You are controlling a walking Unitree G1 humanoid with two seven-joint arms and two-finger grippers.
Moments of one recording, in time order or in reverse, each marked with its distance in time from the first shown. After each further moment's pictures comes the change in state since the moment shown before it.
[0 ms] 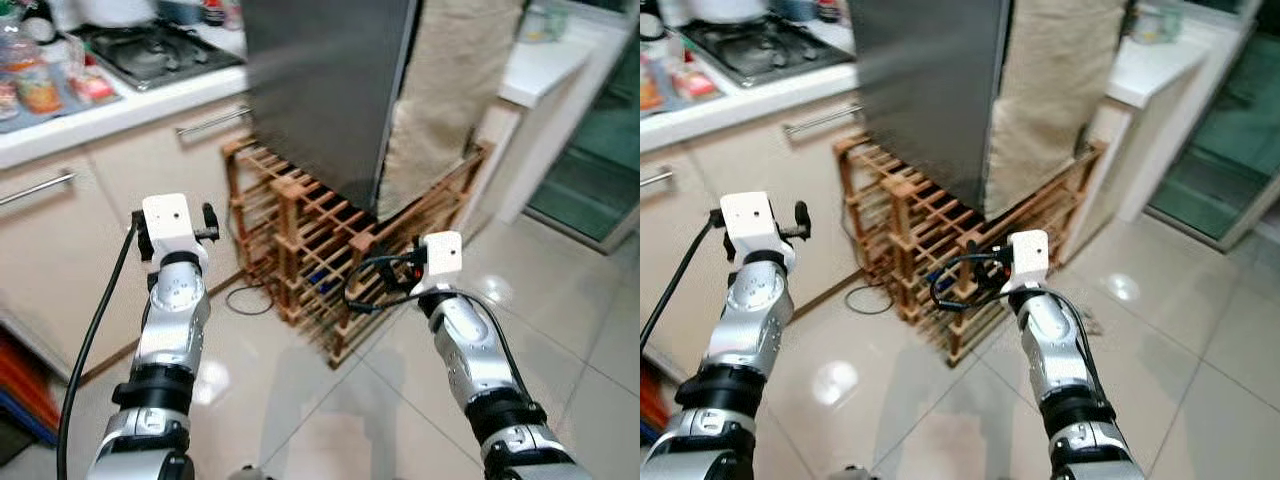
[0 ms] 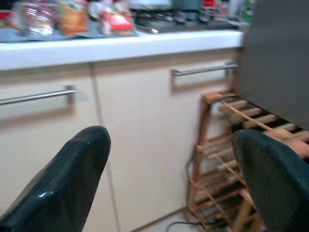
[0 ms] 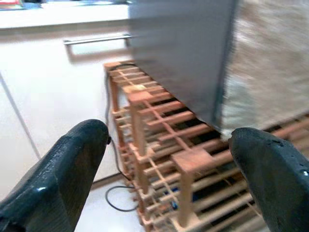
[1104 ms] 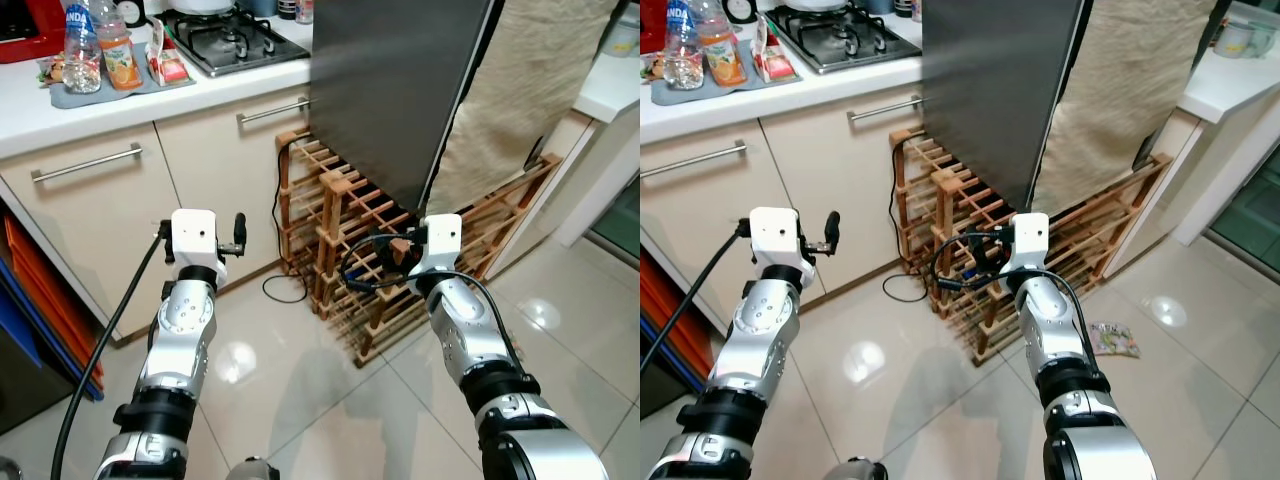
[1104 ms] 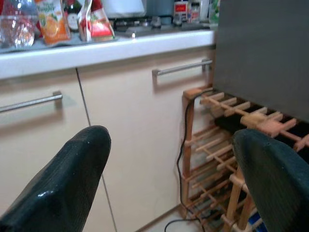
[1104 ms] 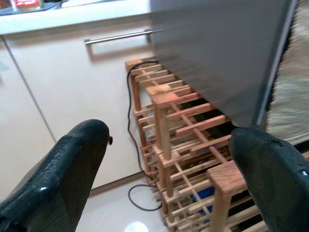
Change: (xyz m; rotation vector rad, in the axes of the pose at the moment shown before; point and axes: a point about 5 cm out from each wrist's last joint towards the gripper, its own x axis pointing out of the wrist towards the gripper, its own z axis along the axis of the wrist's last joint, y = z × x) left arm -0.019 -0.020 -0.009 0.034 -0.051 -0.222; right arm 0.014 -0.005 0.005 0.060 0.026 -0.038
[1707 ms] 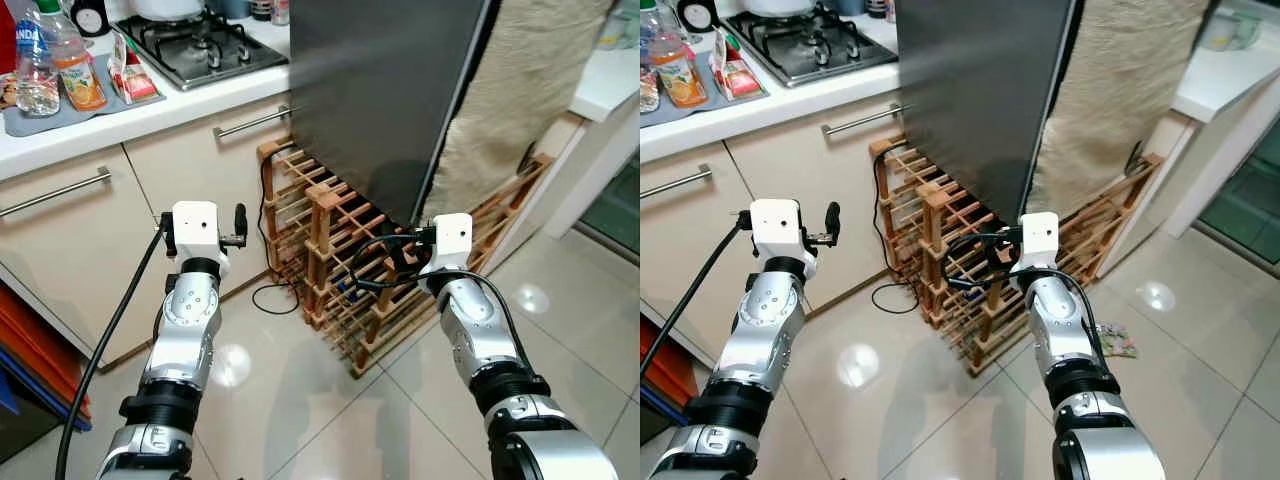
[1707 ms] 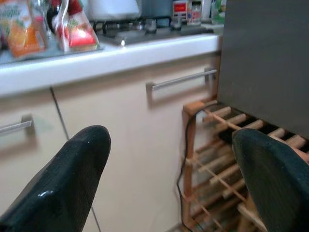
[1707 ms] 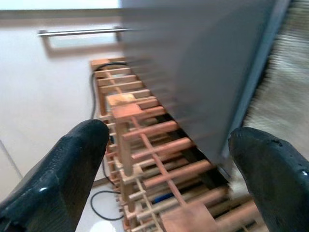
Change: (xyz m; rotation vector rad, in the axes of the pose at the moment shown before) left arm 0.005 0.008 0.008 -0.004 -0.022 0.057; right arm 0.001 0.002 0.005 -0.154 -0.017 0.001
